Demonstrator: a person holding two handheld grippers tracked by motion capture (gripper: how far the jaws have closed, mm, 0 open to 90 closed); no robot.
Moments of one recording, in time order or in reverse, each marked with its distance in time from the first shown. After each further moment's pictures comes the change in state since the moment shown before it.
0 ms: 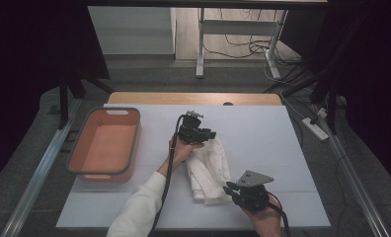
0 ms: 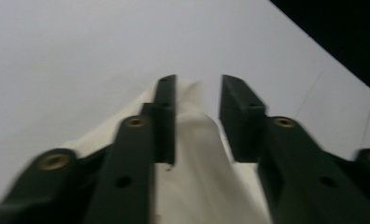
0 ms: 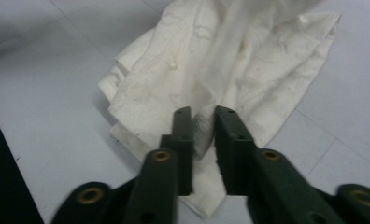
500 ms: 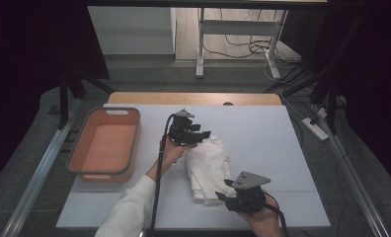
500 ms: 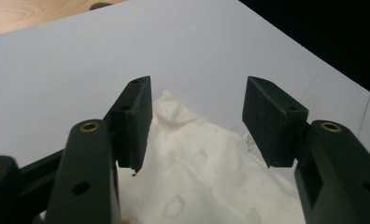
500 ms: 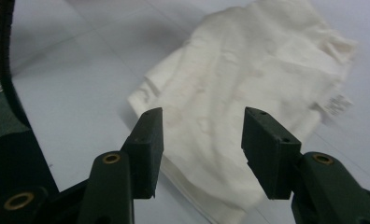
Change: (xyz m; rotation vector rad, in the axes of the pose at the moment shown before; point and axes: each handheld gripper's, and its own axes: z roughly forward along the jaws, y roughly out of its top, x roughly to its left) left arm -0.003 -0.011 -0.043 -0.068 0.051 0.060; right arm 0.014 0.013 -0.001 -0.022 0.048 -0.051
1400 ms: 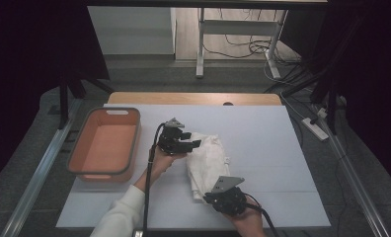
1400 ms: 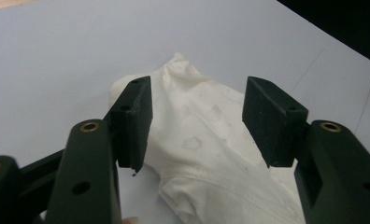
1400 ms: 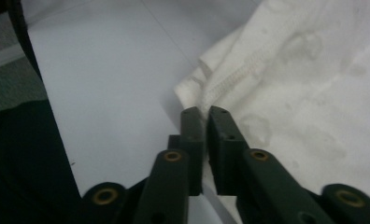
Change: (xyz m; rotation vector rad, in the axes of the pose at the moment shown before) left arm 0.002 -0.030 -0.017 0.018 0.016 0.015; right arm 0.018 -0.001 0.044 0.119 0.130 -0.035
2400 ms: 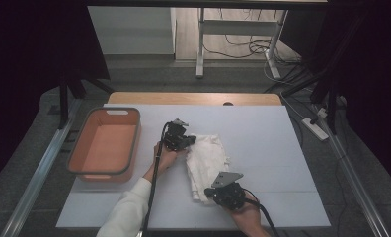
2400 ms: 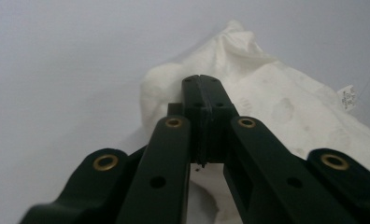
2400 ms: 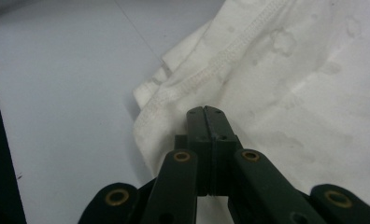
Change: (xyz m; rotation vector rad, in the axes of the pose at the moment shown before) left arm 0.035 -0.007 0.045 0.094 0.064 -0.052; right arm -0.015 -0.002 0.013 -0.001 -0.034 -0.009
